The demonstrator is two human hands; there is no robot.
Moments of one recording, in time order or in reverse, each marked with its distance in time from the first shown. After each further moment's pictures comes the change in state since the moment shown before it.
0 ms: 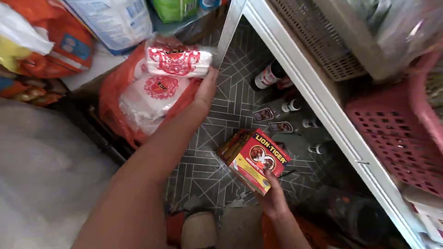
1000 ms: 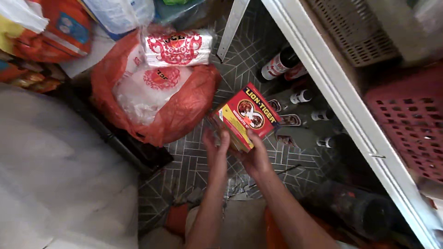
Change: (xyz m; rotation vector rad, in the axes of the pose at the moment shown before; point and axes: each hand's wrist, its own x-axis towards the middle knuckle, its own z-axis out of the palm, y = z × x) left_hand -0.174 0.139 -0.022 -2.623 0.334 -0.927; right_hand 0.042 -0.021 0.102 -0.081 -0.050 -0.036
